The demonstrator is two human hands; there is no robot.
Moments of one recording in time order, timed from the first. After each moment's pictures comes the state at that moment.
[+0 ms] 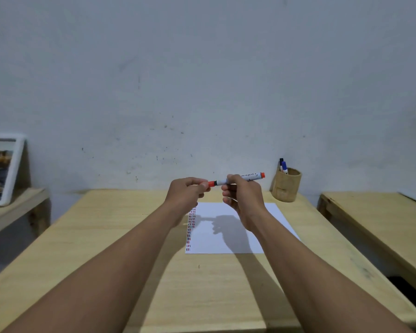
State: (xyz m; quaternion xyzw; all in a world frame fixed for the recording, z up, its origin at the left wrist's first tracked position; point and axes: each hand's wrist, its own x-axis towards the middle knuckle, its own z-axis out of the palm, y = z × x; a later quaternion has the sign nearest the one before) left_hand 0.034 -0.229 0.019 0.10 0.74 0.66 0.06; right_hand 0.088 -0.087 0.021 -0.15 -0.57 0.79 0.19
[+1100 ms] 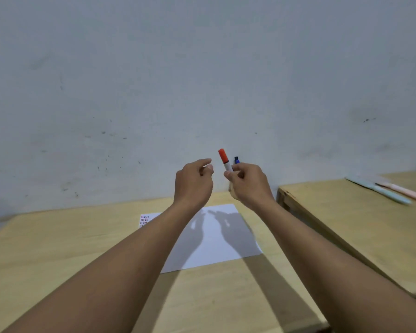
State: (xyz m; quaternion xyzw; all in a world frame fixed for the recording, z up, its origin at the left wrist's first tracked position) left_hand 0.051 -0.084 0.046 0.25 0.79 0.55 -0.10; right_hand 0.115 0.044 0.043 -0.17 -0.84 0.40 0.31
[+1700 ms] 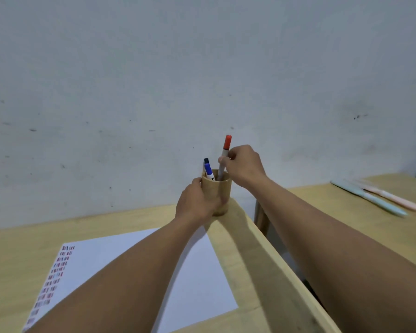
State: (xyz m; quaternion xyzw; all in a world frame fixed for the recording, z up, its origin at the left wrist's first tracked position) left_hand -0.029 0.068 -0.030 0.25 0.85 0.47 0.03; right_hand 0.016 0.188 0.044 -0.24 -0.86 0.34 0.28
